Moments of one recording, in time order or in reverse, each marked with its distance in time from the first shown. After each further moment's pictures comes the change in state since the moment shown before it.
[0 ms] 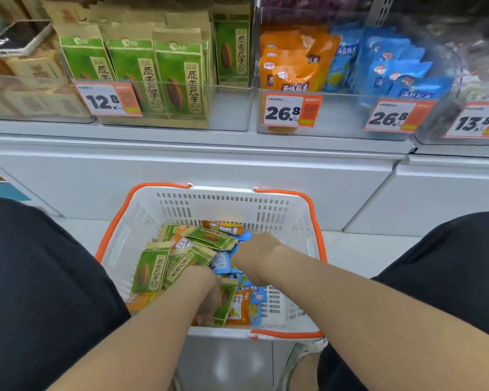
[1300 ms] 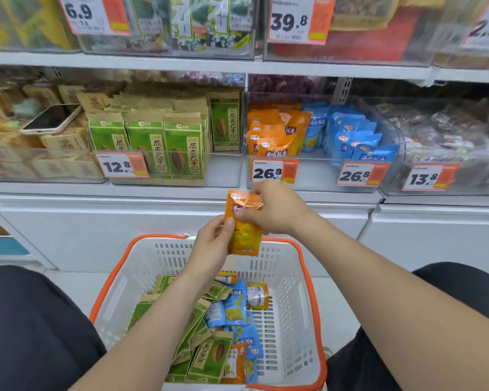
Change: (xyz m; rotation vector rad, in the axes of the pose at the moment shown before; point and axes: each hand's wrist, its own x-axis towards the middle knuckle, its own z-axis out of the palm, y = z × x) left_hand -0.101 -0.009 -0.072 -1.798 1.219 0.790; right_hand -0.077 0.113 -0.093 0.901 0.767 0.399
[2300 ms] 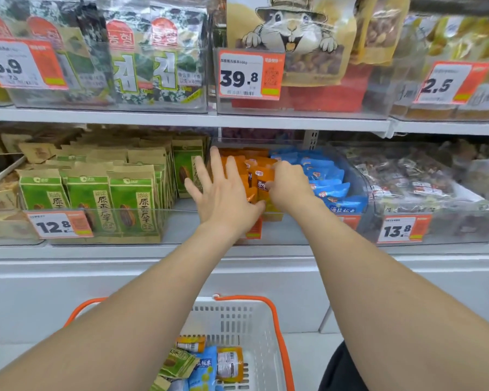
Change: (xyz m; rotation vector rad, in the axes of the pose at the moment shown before) left_hand 0.144 0.122 0.116 1.260 0.352 0.412; right_hand 0.124 0.082 -0.101 -0.151 0.381 0.218
